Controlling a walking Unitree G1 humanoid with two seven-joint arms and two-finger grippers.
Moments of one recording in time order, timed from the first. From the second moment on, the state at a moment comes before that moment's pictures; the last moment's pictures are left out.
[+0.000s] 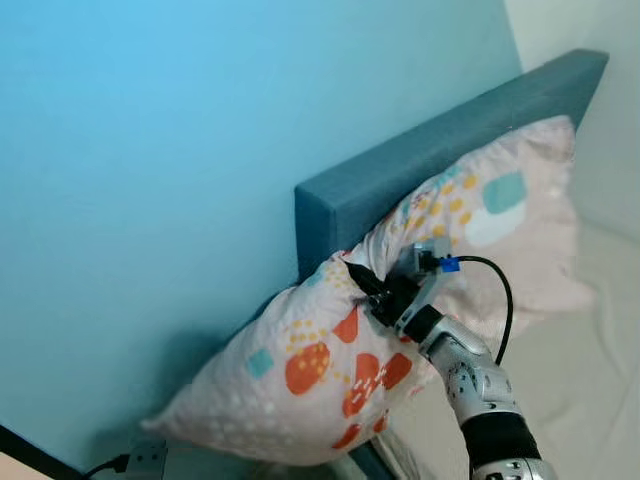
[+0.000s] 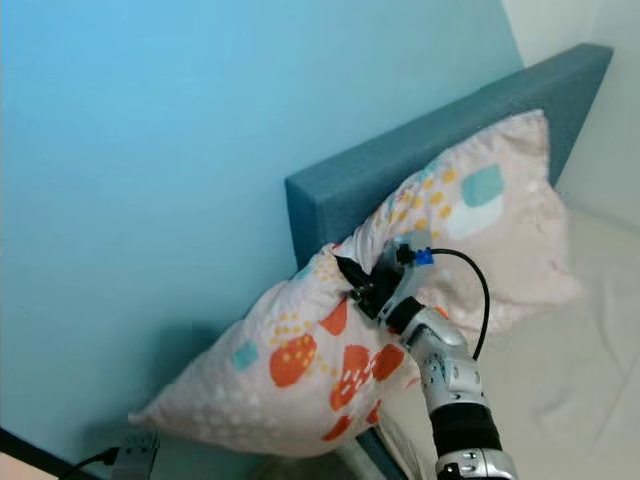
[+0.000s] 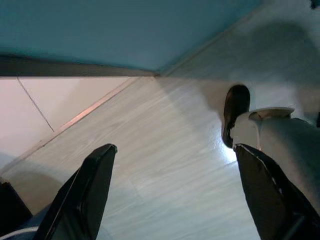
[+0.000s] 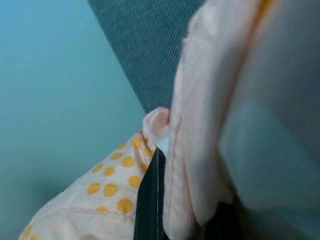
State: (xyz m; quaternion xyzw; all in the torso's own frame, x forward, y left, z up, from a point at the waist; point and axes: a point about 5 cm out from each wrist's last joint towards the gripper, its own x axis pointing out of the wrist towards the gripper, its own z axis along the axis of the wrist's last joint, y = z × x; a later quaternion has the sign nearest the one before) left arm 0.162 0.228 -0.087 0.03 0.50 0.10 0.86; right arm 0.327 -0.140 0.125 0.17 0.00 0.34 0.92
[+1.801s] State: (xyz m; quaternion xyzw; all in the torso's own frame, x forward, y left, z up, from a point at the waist) left arm 0.145 0.224 -0.095 0.02 0.53 0.10 0.84; right arm 0.323 -0.138 0.093 0.12 0.10 0.31 0.94
